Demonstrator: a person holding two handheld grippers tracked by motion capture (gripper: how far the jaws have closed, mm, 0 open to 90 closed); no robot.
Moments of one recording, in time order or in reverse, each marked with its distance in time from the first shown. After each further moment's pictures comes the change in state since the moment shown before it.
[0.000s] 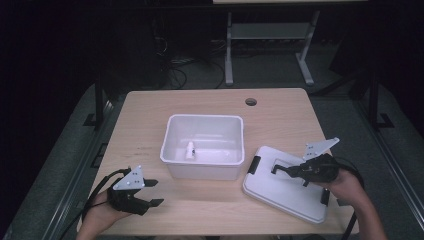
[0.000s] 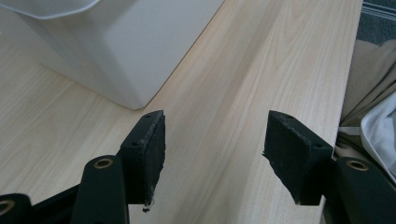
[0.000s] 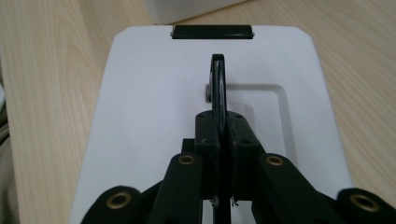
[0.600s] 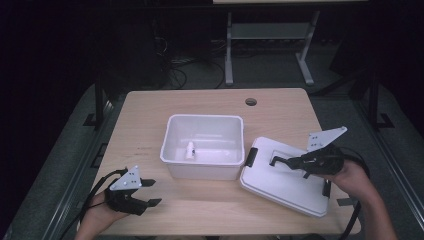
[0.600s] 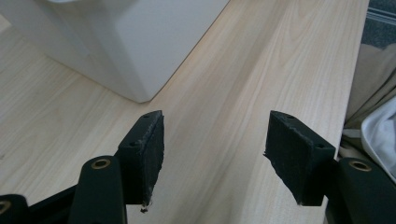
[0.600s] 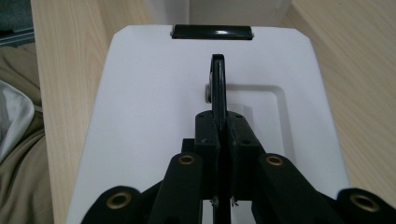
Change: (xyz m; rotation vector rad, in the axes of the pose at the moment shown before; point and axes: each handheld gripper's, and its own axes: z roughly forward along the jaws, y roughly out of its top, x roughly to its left) left arm 0.002 -0.006 -0.002 -0.010 0.010 -0.020; right arm 0.005 0.034 -0.032 -0.053 0.009 -0.063
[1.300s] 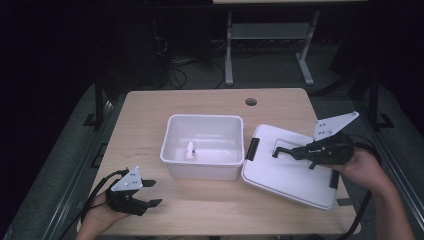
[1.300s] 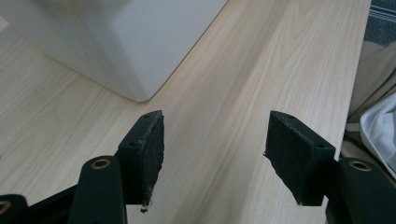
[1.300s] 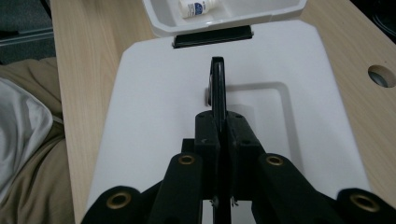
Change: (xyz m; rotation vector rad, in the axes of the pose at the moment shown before) left arm -0.001 0.000 0.002 0.000 0.007 0.008; right arm 0.002 0.034 -0.037 -0.012 -0.005 -0.045
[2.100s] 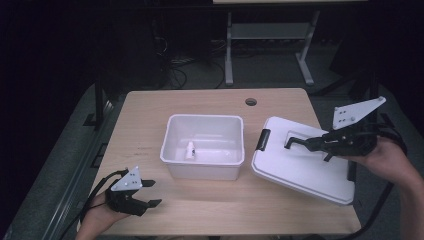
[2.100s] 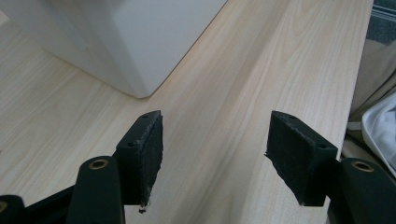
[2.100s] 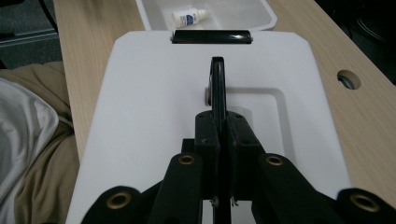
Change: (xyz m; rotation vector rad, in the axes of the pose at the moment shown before) left arm 0.001 -0.002 0.001 0.012 0.000 -0.011; right arm -0.005 0.014 -0.047 0.000 -0.028 0.000
